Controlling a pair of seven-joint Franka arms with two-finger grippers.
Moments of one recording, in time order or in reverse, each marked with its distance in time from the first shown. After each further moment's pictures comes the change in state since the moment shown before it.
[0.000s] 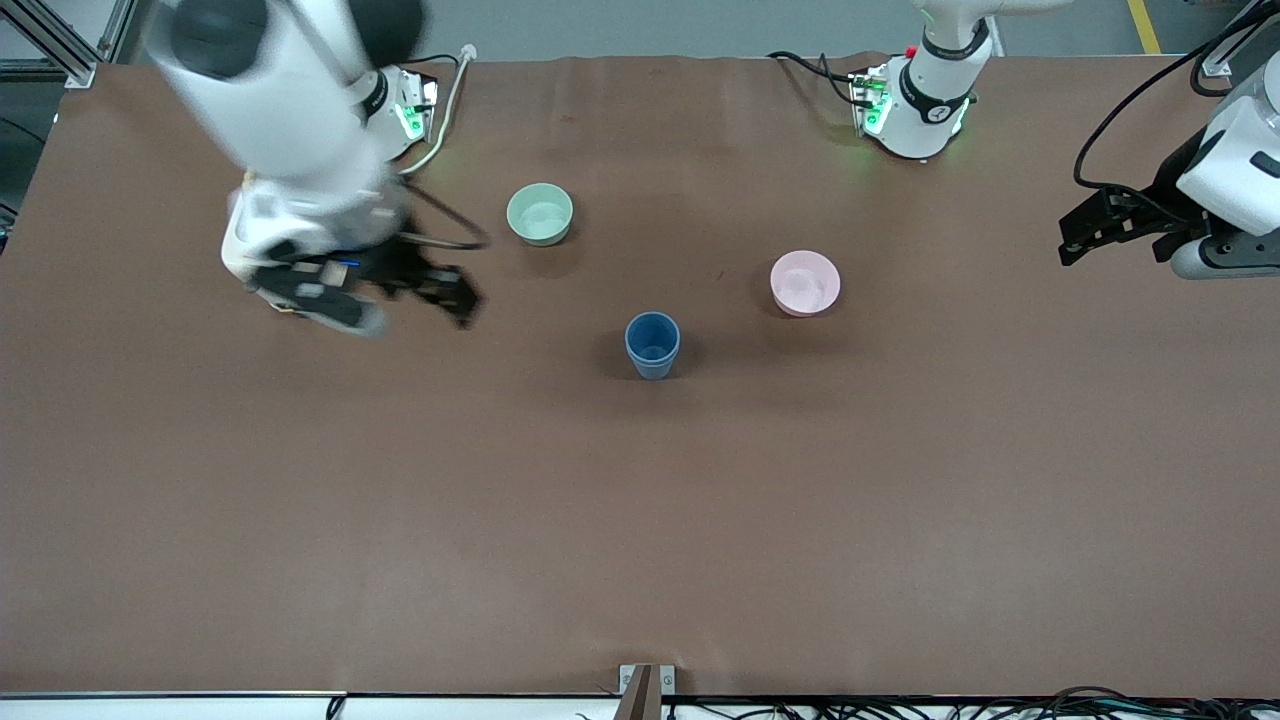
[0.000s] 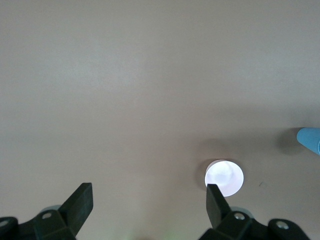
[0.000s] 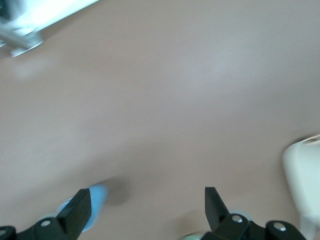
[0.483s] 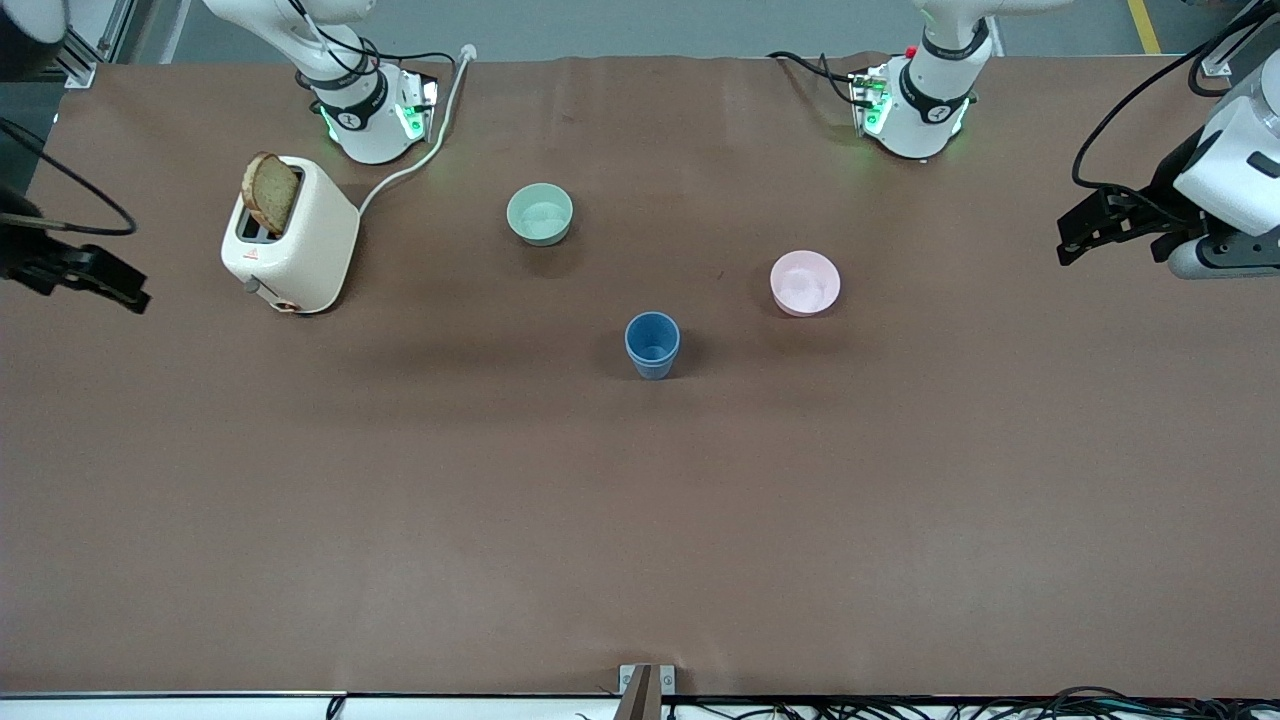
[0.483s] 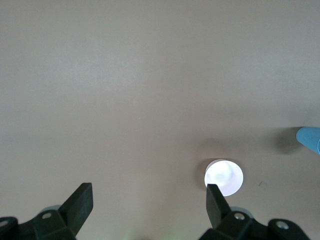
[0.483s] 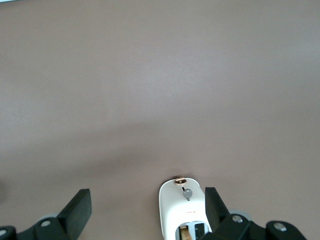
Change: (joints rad) left arm -0.003 0.000 -0.001 -0.001 0.000 0.000 0.000; right arm -0.172 -0.068 -0.239 -0.016 0.020 -0.088 -0.646
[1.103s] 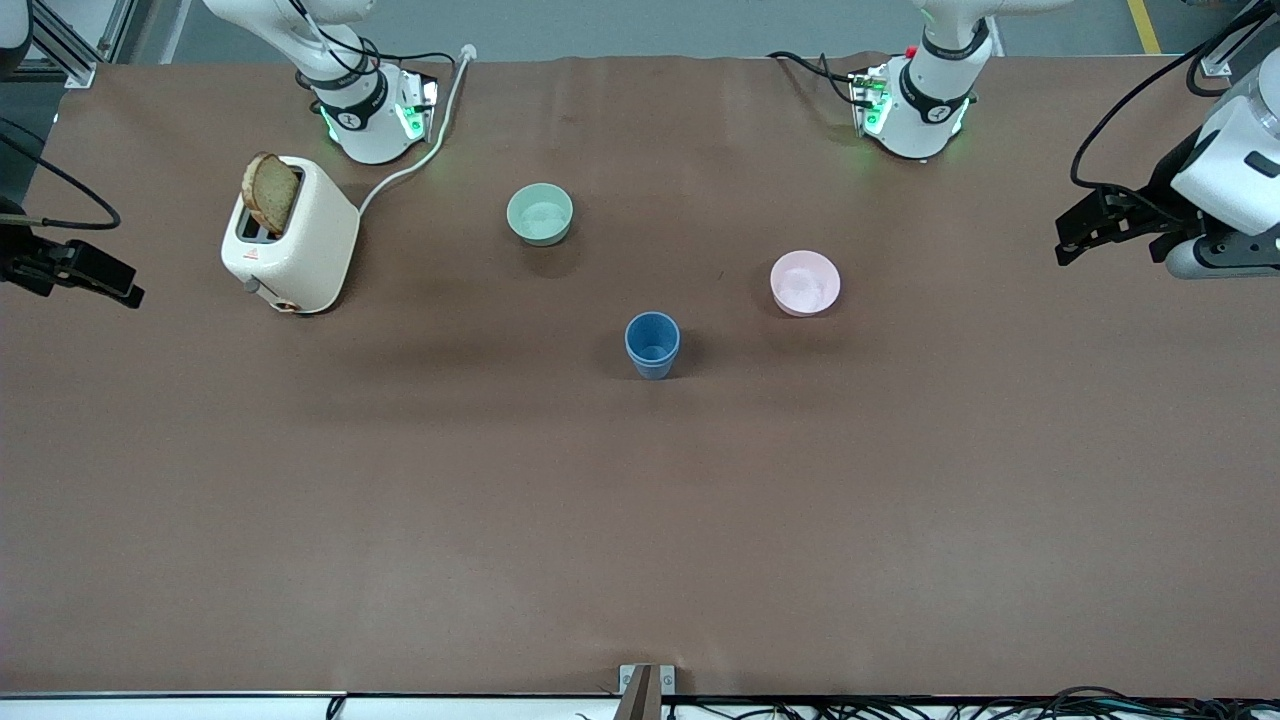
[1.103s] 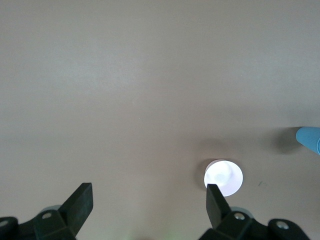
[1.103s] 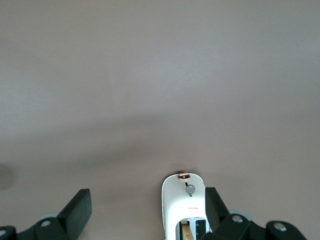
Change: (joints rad) left arm -0.002 0.000 0.000 0.000 0.000 0.002 0.000; right arm 0.009 -0.001 -0.022 -0.007 0.040 -0.017 -0.050
